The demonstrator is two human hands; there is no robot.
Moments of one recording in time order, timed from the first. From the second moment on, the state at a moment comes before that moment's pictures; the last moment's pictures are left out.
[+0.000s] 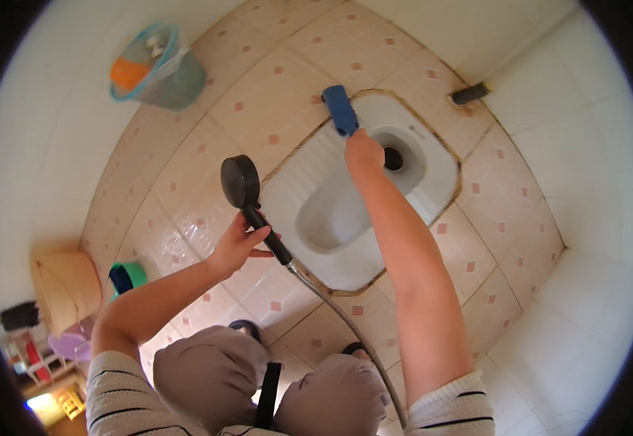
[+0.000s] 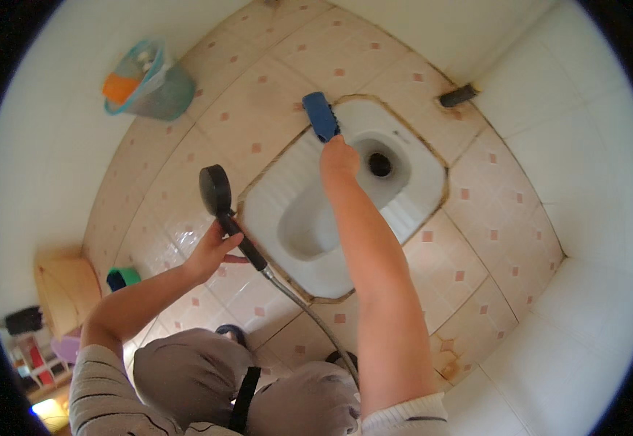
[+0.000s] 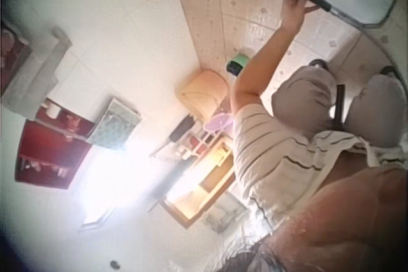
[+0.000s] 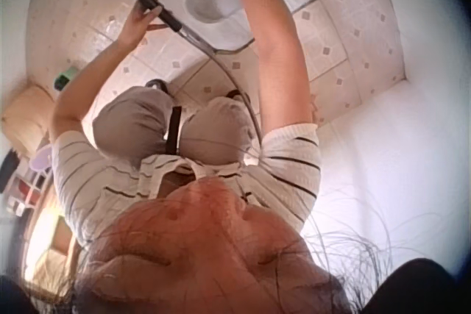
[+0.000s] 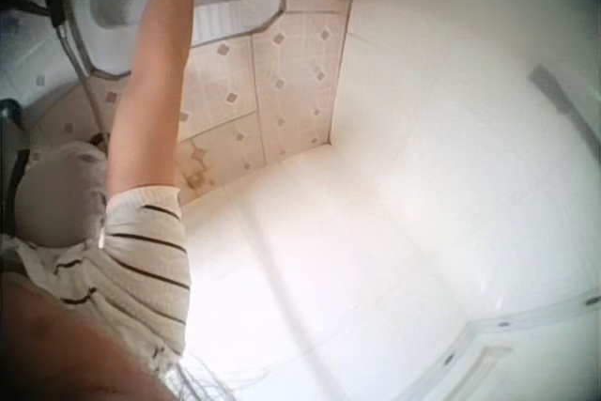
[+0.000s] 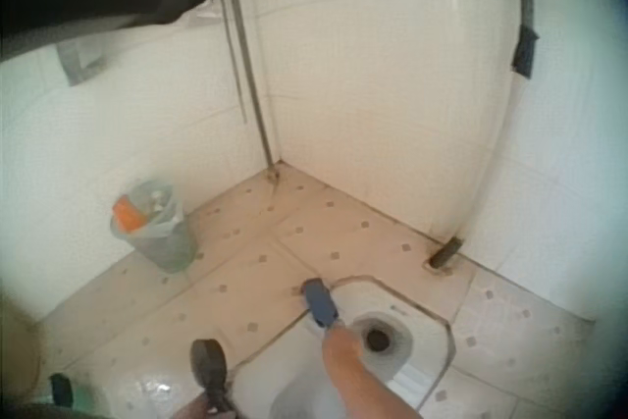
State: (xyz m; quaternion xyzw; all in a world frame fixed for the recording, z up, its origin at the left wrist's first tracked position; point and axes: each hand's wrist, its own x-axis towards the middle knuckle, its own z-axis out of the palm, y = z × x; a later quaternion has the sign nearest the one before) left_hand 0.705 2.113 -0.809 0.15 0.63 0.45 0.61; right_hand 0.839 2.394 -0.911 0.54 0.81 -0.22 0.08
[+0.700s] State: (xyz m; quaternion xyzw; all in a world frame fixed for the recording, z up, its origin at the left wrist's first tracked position) left_hand 0.709 1.978 -0.875 0.03 0.60 0.49 0.63; right_hand 0.881 2.144 -0.907 0.40 0.85 -0.30 0.18
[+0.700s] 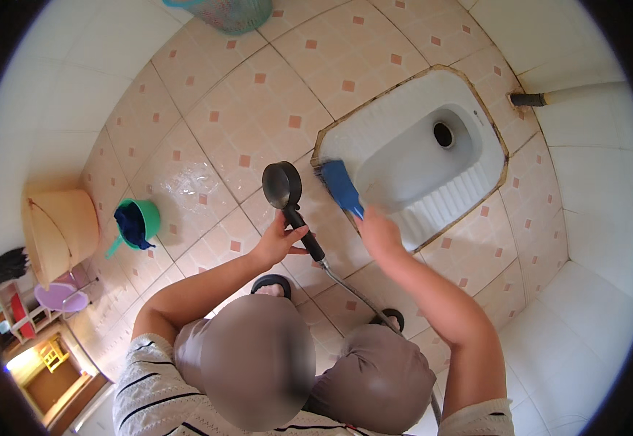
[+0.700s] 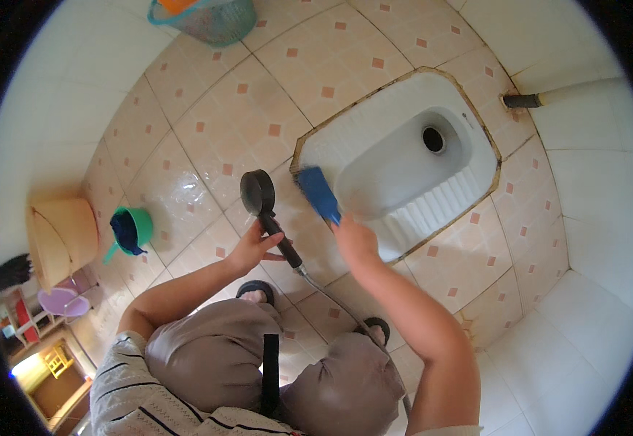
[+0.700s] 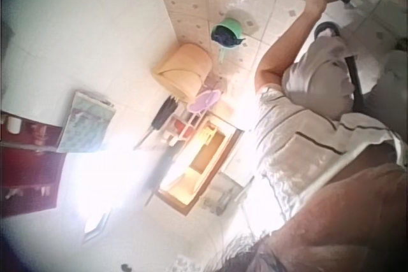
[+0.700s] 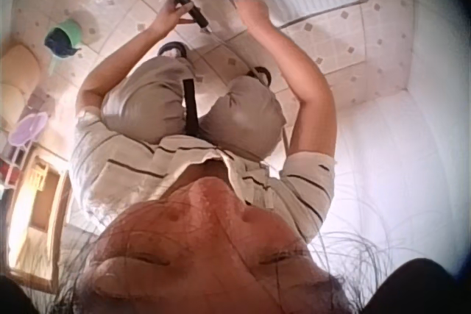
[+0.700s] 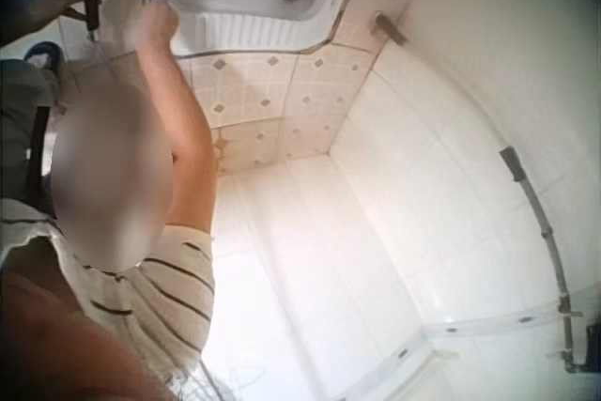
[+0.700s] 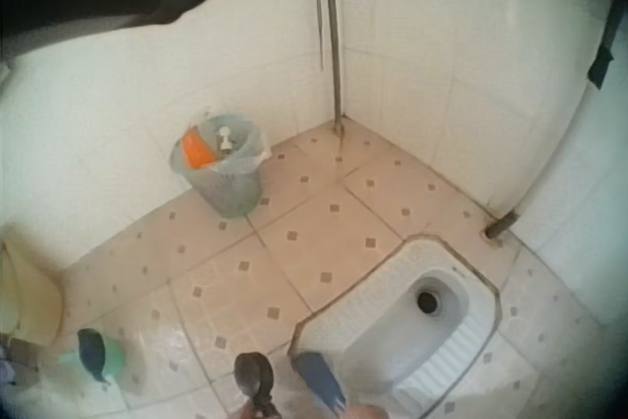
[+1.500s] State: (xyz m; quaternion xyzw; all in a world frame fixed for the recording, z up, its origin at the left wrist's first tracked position) left_hand 0.694 1.972 -0.890 0.05 0.58 0.51 0.63; right_hand 0.966 2.134 -0.853 0.41 0.80 -0.31 0.31
